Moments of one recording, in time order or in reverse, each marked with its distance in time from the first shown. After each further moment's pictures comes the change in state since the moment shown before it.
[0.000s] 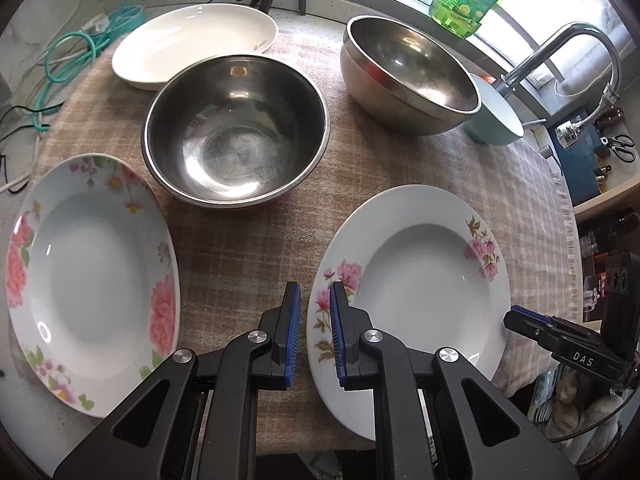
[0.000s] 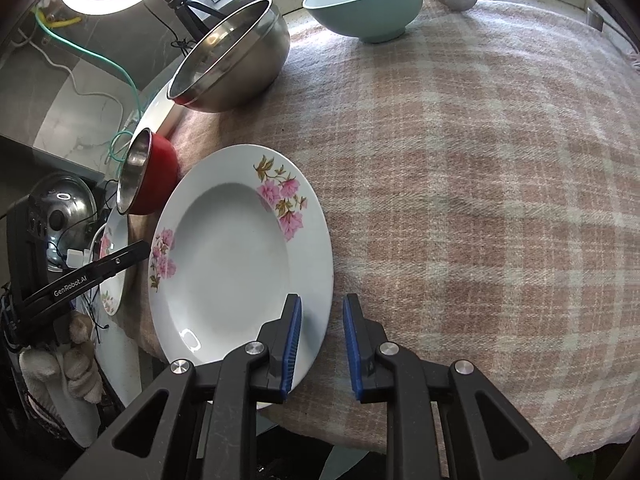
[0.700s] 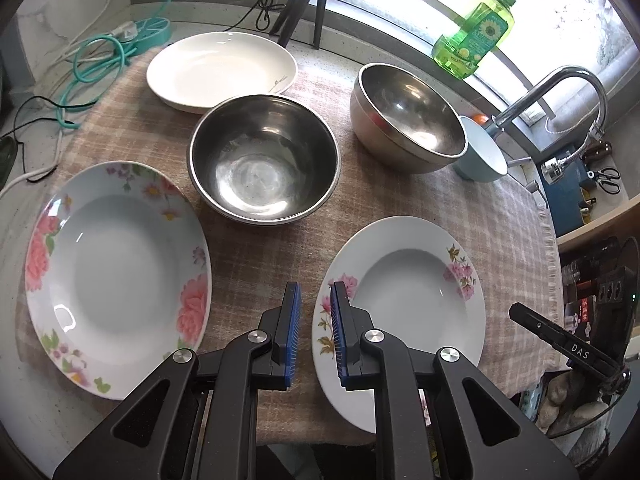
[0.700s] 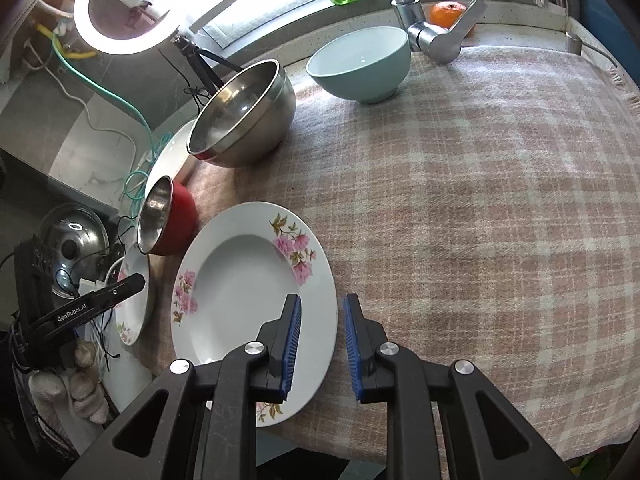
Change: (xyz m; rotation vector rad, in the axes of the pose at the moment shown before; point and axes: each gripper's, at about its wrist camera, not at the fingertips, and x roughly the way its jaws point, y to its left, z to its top) left arm -0.034 0.014 -0.005 -0.083 -0.096 -0.039; right arm -0.040 0.000 0.003 0.001 -0.168 0.017
